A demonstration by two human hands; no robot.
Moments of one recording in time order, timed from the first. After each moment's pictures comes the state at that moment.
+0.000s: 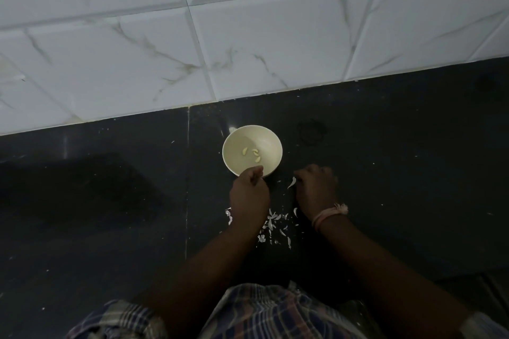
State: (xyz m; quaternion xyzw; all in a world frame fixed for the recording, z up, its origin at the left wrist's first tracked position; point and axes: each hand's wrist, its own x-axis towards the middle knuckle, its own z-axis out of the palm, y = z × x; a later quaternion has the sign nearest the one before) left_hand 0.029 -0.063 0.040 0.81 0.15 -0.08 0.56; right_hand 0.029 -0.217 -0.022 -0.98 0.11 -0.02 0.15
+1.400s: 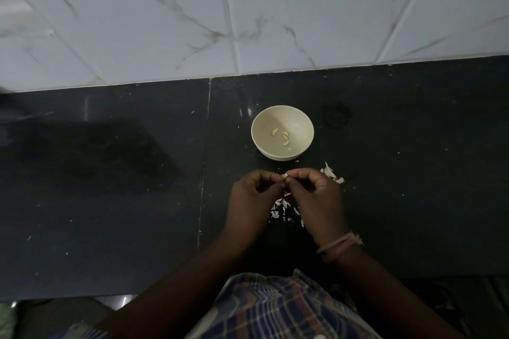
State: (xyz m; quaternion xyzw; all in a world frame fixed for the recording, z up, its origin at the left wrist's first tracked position) left_hand -0.030 -0.019 0.050 0.74 0.11 -0.10 0.65; right_hand -0.038 -0.145 0.030 -0.72 0.19 -0.05 0.67
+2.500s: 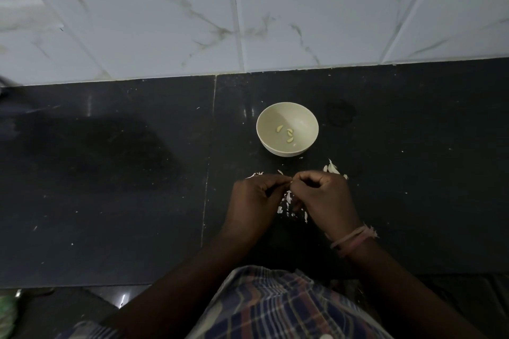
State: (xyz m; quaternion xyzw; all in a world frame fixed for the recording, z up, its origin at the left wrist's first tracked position) left_hand -0.037 -0.004 0.040 0.85 -0.09 0.00 0.51; right_hand -0.047 -0.151 0.059 -0.77 0.15 0.03 0.62
